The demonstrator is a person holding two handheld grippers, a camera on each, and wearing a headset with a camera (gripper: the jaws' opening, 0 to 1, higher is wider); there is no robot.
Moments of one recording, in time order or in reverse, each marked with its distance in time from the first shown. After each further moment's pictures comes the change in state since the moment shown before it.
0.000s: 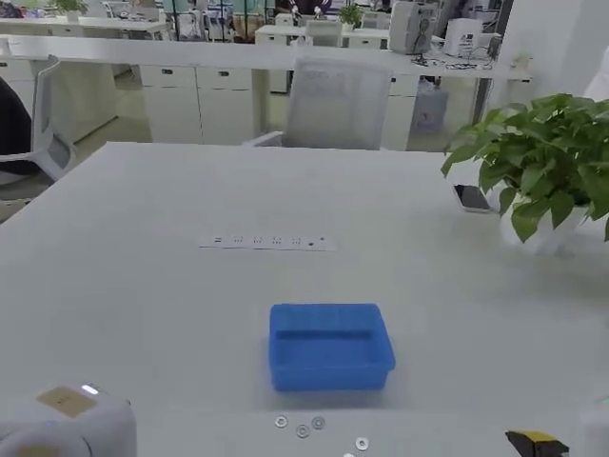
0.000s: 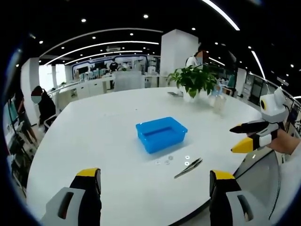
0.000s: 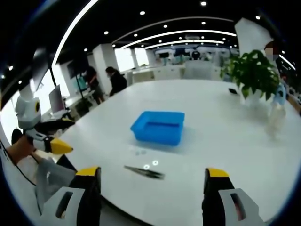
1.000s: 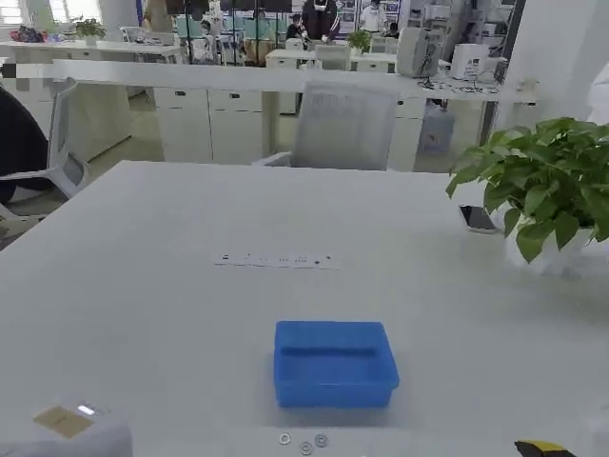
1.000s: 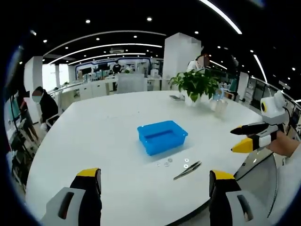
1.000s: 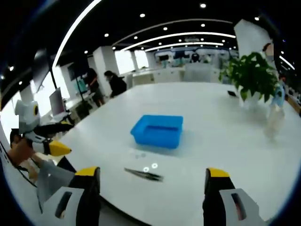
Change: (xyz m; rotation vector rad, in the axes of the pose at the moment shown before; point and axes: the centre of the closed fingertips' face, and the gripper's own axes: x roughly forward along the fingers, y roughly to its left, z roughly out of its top) left arm -0.008 0.001 0.000 -0.023 -0.024 0.009; right arm -0.005 -0.001 0.005 -0.006 -0.020 -0.004
